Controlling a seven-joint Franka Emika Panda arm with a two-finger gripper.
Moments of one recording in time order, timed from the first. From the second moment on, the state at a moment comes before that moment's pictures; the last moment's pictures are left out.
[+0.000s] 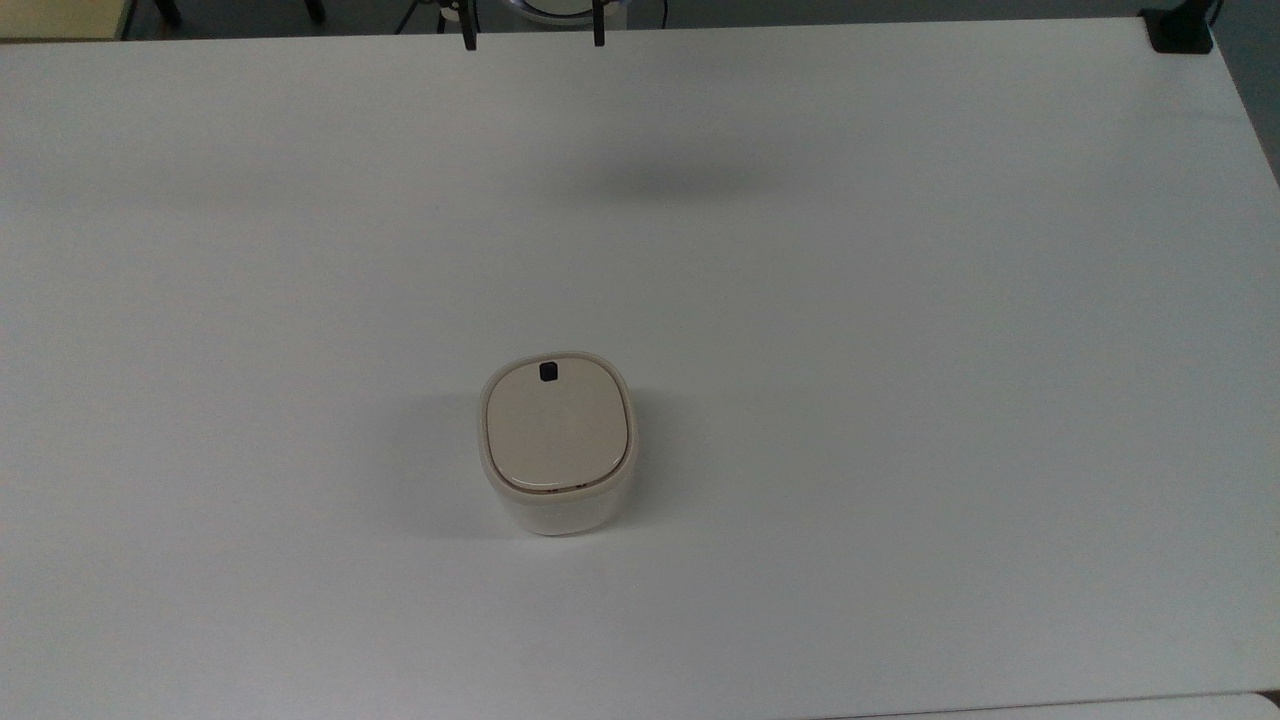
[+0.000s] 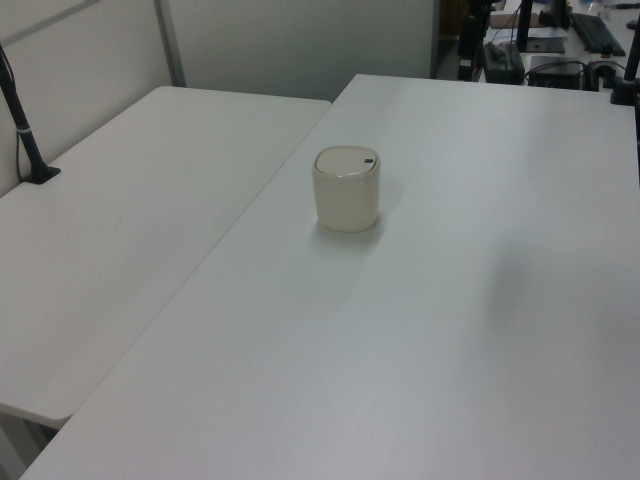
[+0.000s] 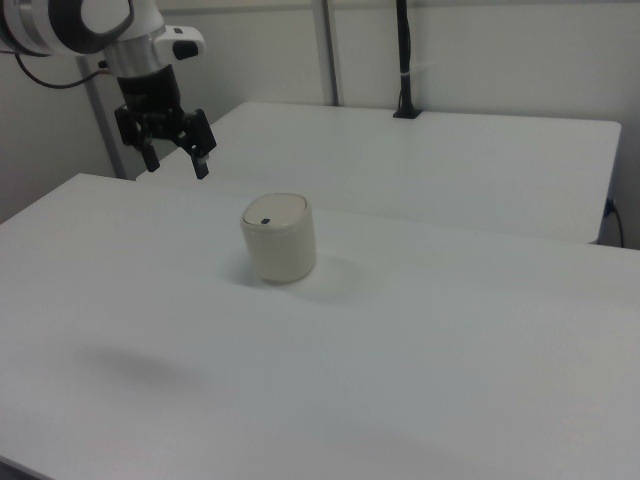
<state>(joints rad) 0.11 -0.01 -0.04 -1.60 0.00 1.66 -0.02</state>
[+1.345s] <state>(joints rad) 0.12 -0.01 -0.06 -1.60 0.00 1.66 -0.02</state>
